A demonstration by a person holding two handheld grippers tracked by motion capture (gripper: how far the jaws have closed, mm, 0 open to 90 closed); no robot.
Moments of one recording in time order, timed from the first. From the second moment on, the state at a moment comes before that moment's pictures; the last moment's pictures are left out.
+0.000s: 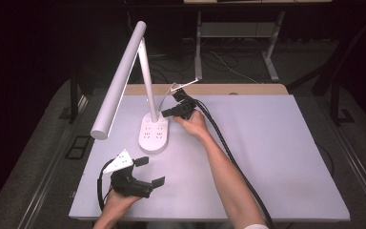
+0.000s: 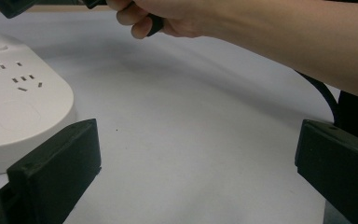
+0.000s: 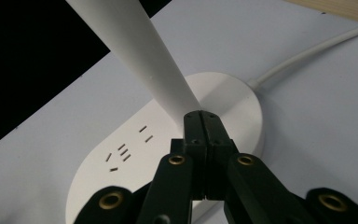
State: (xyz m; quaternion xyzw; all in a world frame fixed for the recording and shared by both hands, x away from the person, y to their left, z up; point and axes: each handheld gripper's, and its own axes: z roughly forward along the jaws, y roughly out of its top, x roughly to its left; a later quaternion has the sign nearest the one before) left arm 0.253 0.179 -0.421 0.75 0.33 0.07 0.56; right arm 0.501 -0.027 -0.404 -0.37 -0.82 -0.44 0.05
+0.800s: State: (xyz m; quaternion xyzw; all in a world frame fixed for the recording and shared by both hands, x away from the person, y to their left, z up) left arm 0.256 0.178 -0.423 0.76 0.33 0.07 0.56; right arm 0.512 -0.016 -0.433 -0.38 -0.81 -0.44 0.07
